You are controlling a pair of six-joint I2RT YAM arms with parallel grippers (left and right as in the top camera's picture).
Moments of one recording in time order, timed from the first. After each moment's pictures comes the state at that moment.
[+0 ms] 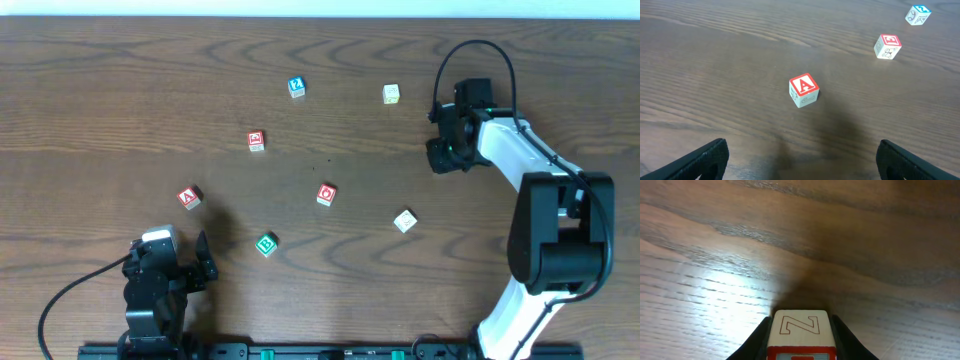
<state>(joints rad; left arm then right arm) 0.01 0.01 0.16 -0.66 -0.09 -0.14 0.04 1.98 1.28 -0.67 -0.05 -0.15</state>
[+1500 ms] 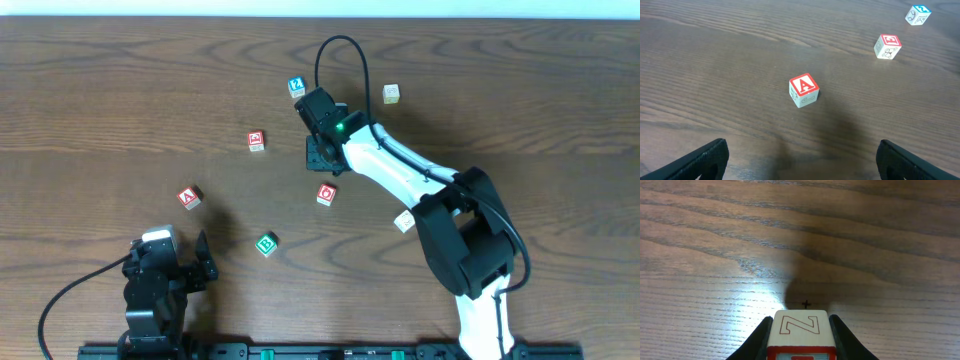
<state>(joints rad) 0.01 0.01 0.16 -0.66 -0.09 -0.14 0.62 2.13 1.55 -0.68 0.11 0.60</state>
